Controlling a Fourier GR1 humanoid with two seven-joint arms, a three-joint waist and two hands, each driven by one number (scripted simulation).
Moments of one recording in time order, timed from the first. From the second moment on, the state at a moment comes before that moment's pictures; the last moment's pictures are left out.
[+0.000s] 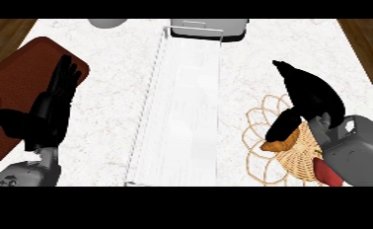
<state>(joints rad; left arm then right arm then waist) -0.12 0.33 -0.11 -1.65 0.16 0.30 0.12 -0.59 -0.69 0.61 -1.68 0.17 0.11 1.14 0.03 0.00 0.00</state>
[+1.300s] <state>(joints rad) -0.08 0.31 -0.07 -1.69 0.13 0.30 0.15 -0.50 -0.58 0.70 -1.45 0.37 0.18 1.13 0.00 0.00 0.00</state>
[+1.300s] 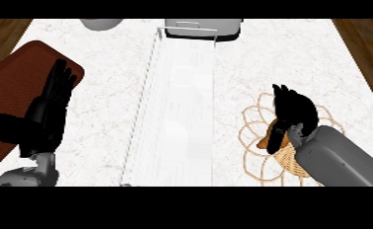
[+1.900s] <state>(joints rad) -0.07 0.29 -0.04 -1.71 0.12 0.26 0.17 -0.41 -0.50 0.60 -1.38 0.53 0.18 1.05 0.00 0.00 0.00</state>
